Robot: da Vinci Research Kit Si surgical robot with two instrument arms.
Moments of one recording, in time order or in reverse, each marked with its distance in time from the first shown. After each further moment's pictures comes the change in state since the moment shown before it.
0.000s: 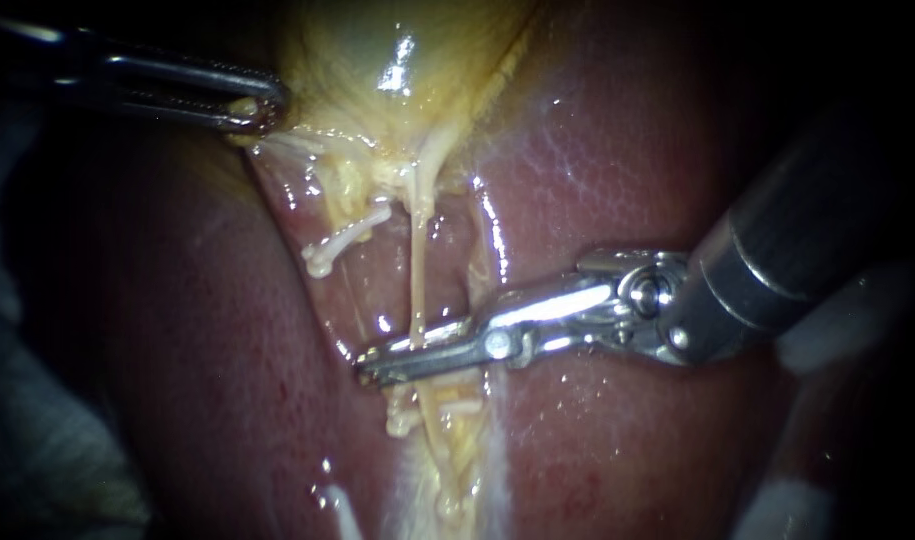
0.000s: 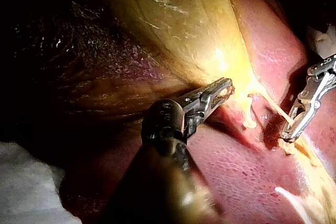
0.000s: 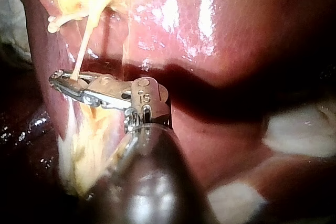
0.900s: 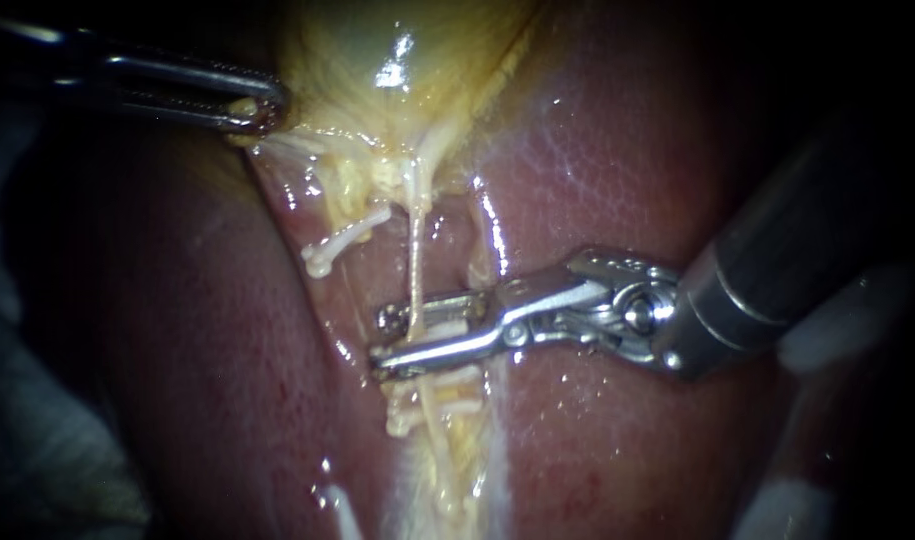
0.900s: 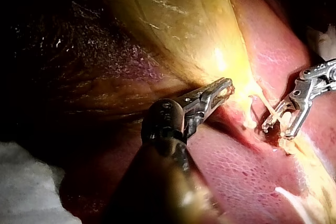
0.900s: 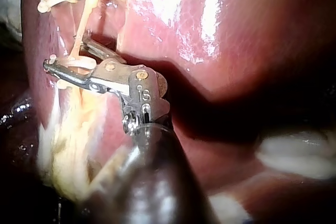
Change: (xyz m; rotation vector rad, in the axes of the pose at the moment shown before) right arm -0.001 0.003 0.001 -0.027 0.024 -0.304; left arm 0.000 0.000 0.000 0.000 0.000 0.000
